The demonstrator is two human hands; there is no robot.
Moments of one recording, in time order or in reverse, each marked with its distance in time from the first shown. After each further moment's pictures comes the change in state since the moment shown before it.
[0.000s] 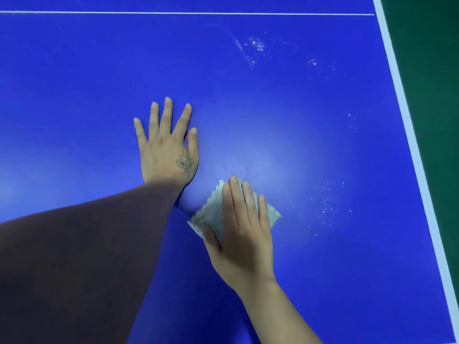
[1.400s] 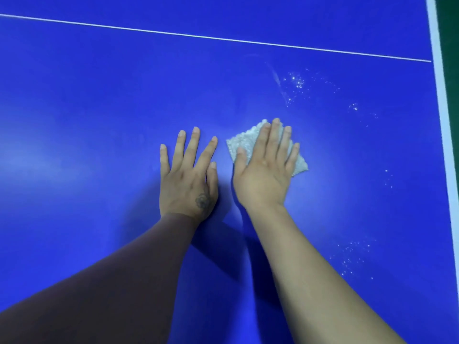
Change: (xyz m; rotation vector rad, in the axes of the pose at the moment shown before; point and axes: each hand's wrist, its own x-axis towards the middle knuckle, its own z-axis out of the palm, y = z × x) left_hand 0.006 0.002 0.000 0.012 0.028 -0.003; right_hand 0.213 0.004 -0.012 -0.107 0.138 0.154
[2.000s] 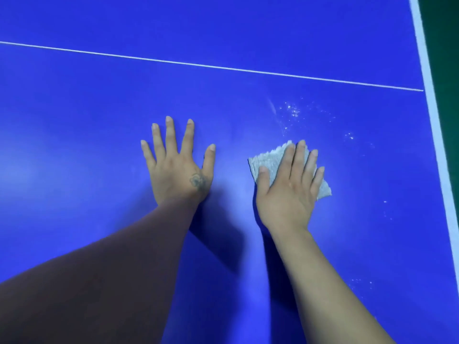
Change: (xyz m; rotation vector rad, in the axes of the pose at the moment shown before) left_hand 0.087 -0.005 0.016 -0.008 0.058 -0.262; right_hand 0.033 0.041 -0.004 0.018 0.010 0.079
